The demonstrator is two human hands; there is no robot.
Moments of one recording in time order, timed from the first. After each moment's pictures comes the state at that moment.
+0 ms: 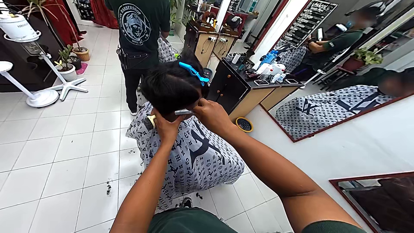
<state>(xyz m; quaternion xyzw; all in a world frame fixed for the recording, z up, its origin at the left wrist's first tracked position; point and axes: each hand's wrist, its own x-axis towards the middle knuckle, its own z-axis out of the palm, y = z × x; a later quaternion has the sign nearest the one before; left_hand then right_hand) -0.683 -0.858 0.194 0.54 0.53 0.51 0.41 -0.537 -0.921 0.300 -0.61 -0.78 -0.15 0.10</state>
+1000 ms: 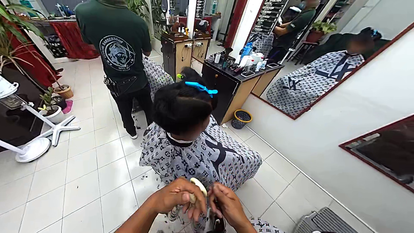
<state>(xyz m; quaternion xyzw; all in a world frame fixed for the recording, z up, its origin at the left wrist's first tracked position) -0.837 -0.848 0.205 0.59 -0.28 0.06 0.75 -0.698 -1.048 0.139 -0.50 -0.34 0.41 0.68</state>
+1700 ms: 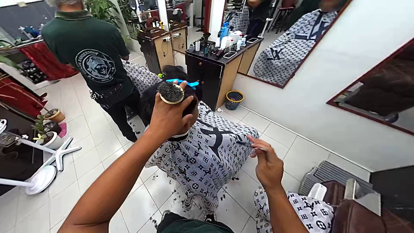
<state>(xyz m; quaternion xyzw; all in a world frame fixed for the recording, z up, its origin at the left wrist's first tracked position) -0.738 -0.778 0.338 0.96 0.01 0.27 -0.06 -0.641 -1.087 0.186 -0.68 -0.35 -0.18 0.62</state>
